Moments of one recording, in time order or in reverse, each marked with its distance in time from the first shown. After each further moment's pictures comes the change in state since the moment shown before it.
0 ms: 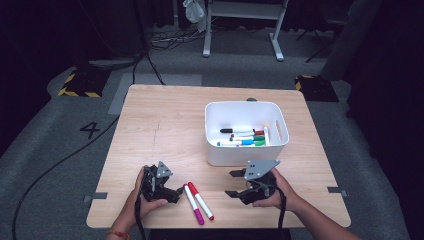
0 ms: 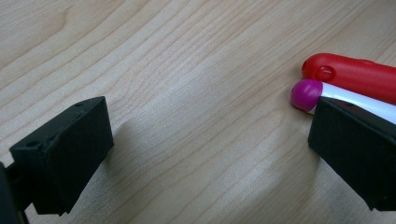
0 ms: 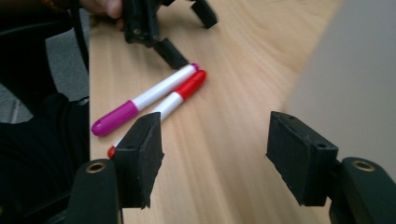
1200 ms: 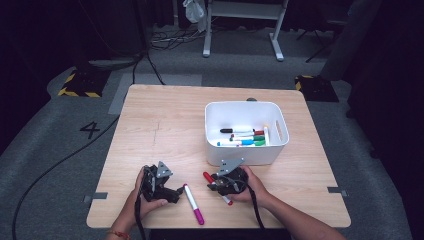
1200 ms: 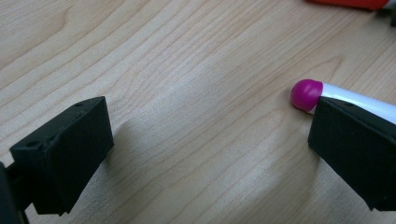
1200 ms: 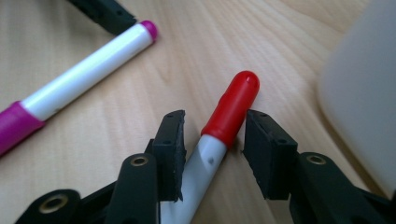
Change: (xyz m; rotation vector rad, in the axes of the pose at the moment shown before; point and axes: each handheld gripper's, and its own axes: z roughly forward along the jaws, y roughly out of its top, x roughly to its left) left arm 0.000 0.000 0.000 0.000 0.000 0.000; right arm -0.019 -0.014 0.093 0.124 -0.046 0.074
